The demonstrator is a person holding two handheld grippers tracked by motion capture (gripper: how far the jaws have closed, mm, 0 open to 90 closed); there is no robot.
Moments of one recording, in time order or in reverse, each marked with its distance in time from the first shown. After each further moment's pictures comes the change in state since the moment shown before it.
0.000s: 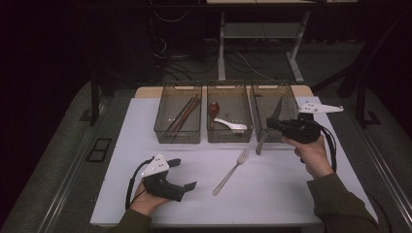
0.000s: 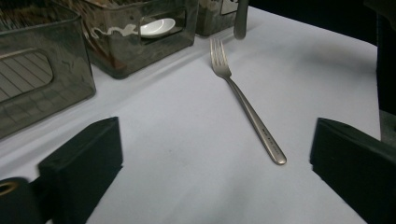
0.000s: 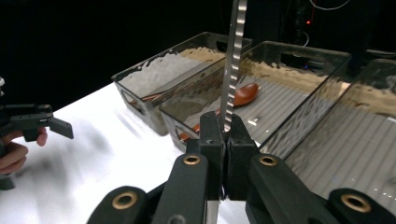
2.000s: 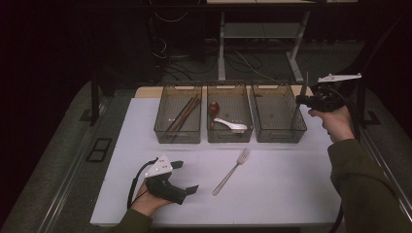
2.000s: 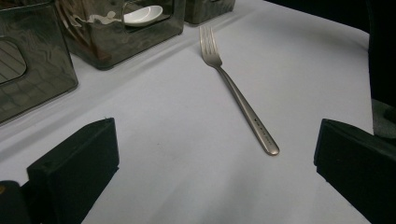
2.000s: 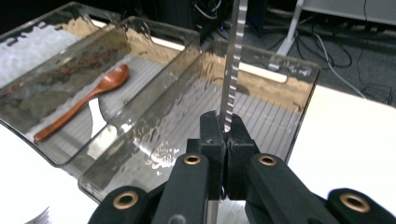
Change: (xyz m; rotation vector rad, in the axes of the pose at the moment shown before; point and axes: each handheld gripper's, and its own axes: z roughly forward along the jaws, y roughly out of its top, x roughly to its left) left arm -0.002 -0.002 0.005 0.033 -0.033 0.015; right arm -0.105 0.039 -0.014 0.176 -0.312 0.042
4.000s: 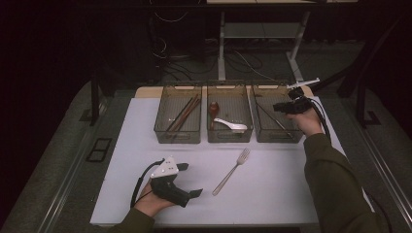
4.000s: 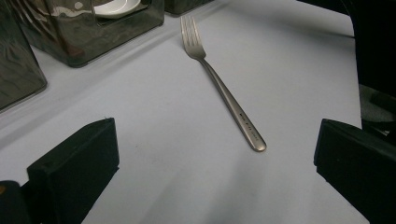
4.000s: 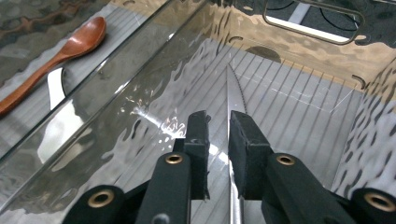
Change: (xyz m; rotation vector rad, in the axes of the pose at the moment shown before) left arm -0.006 0.002 0.011 0.042 -0.050 0.032; right arm 0.006 -0.011 0.094 0.148 0.016 0.005
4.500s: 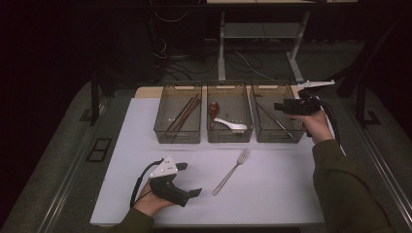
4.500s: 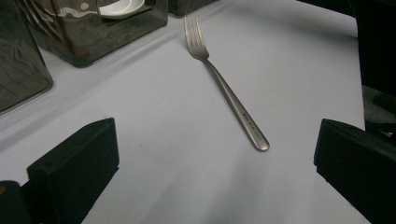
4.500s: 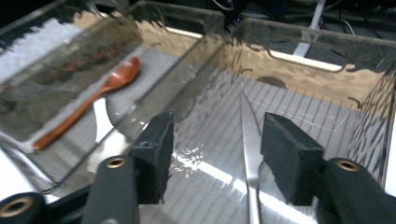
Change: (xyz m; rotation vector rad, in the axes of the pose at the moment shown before) left arm 0.001 0.000 -0.002 -0.004 0.013 -0.003; right arm 0.010 -0.007 -0.039 -0.151 0.057 0.027
